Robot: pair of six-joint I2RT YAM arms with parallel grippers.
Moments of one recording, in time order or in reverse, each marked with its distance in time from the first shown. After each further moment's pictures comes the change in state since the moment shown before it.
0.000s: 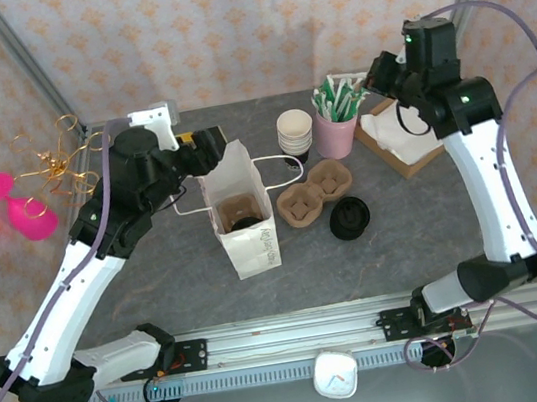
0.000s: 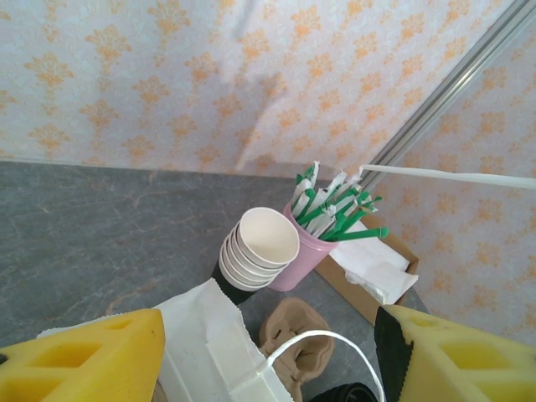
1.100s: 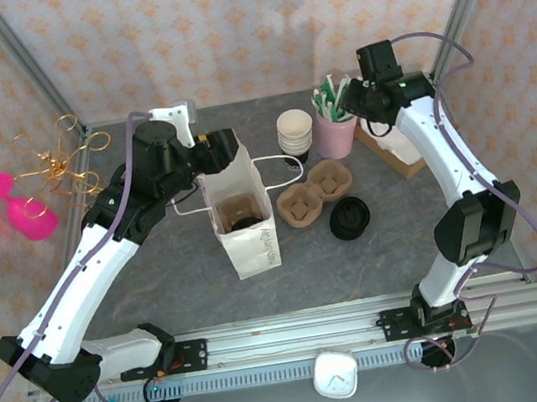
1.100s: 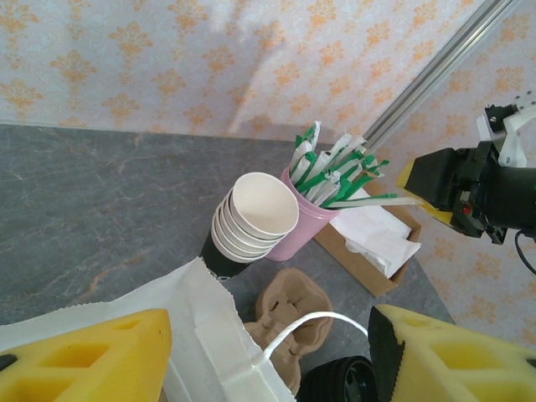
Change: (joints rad) left arm 0.000 0.090 0.002 -0.003 0.069 -0.008; right arm 0.000 0.272 -0.154 0.065 0.050 0.036
